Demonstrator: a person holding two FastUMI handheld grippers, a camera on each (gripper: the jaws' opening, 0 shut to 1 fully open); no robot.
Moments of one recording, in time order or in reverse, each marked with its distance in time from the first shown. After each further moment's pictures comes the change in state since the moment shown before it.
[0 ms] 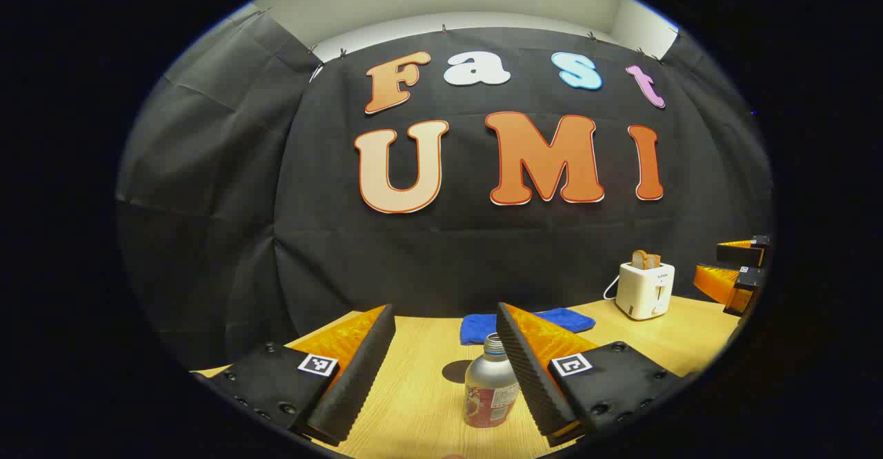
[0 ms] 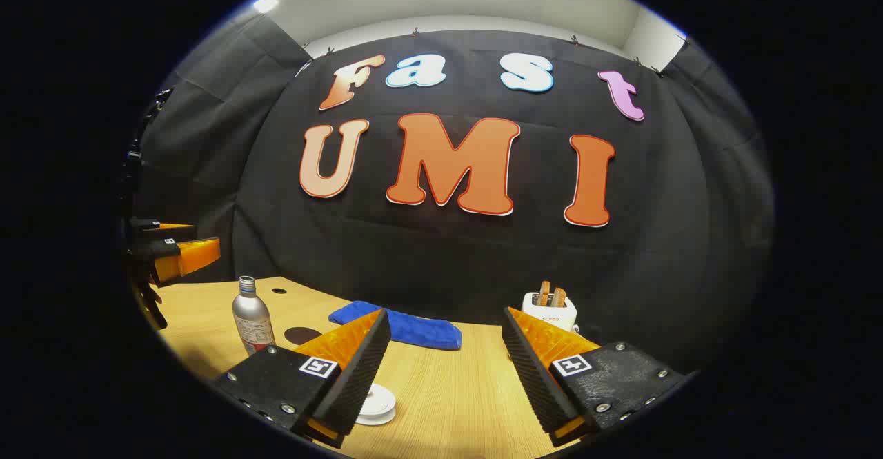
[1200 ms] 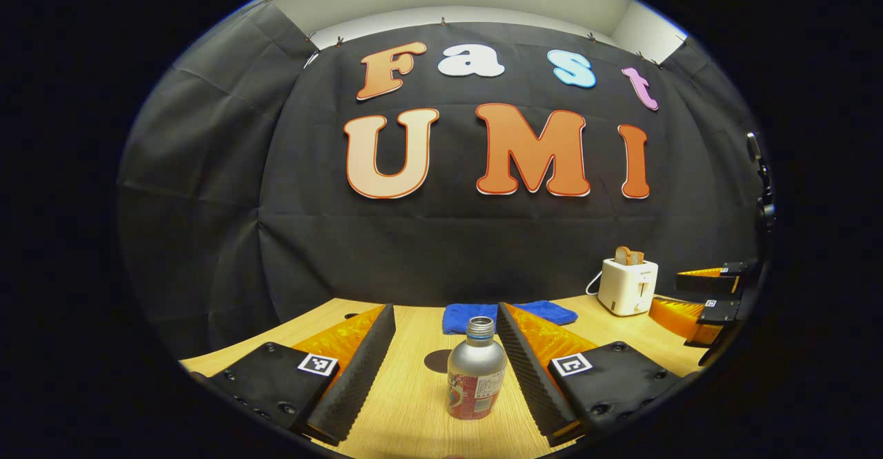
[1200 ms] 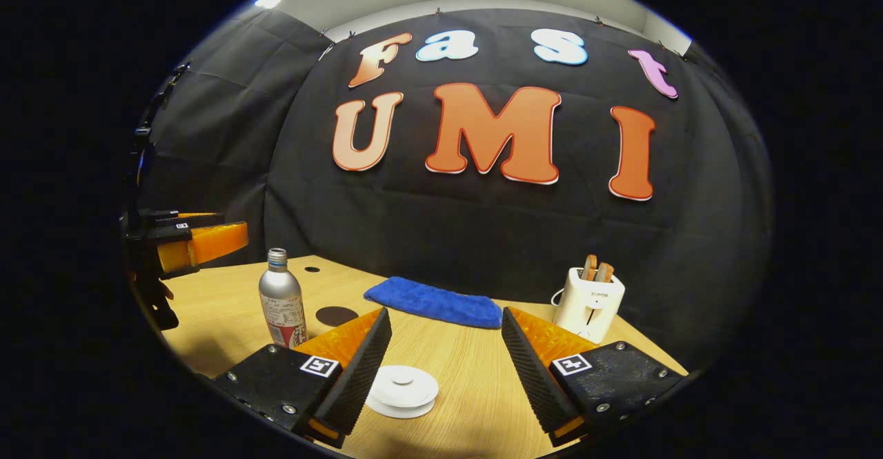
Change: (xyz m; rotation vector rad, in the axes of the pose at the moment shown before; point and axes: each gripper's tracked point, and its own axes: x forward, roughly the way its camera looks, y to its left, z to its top) left arm -0.005 -0.013 -0.026 -0.036 0.054 -0.071; right arm 0.011 0.055 -0.053 0.003 0.128 0.163
